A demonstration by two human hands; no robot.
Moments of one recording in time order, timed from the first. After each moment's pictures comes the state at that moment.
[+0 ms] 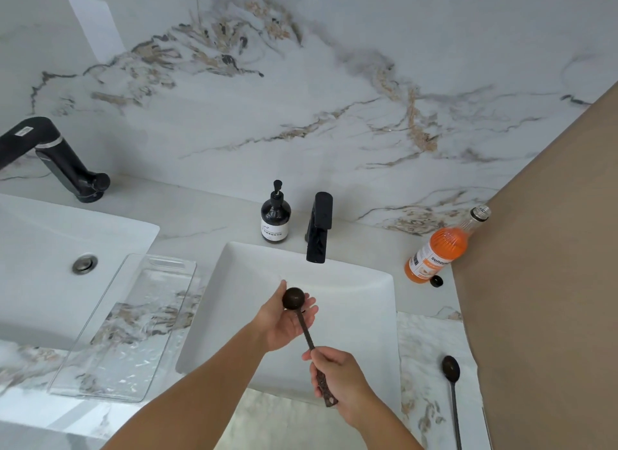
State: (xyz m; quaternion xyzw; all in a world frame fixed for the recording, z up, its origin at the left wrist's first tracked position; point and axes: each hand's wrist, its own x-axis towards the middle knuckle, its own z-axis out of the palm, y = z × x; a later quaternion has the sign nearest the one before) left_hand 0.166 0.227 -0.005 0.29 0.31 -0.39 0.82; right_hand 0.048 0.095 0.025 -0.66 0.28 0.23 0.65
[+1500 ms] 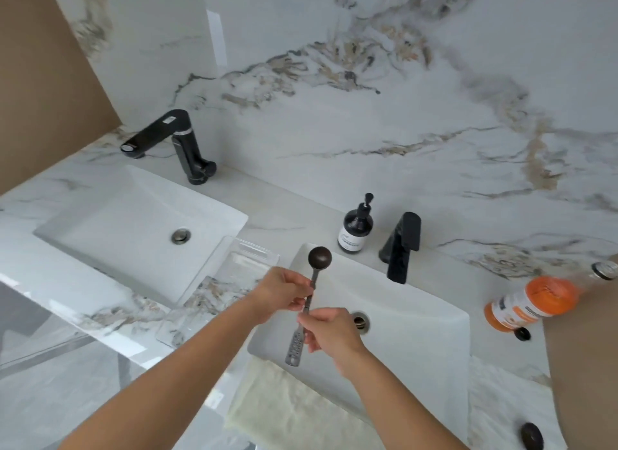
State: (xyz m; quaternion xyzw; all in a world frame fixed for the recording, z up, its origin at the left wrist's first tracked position) left_hand 0.165 0.369 0.074 0.68 0.19 -0.24 0.66; right_hand 0.125 0.224 0.059 -0.75 0.17 0.28 0.57
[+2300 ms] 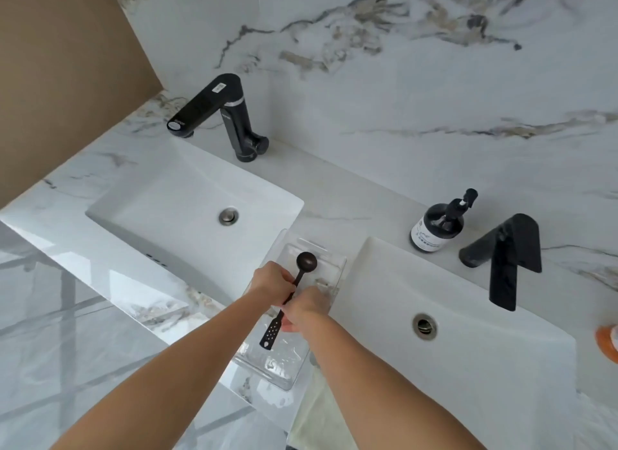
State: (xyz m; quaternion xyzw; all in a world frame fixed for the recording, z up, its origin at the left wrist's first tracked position) left_hand 0.197 0.503 0.002 0.84 0.31 -0.24 0.39; right_hand 0.191 0.420 -0.015 -0.75 0.26 0.40 0.45
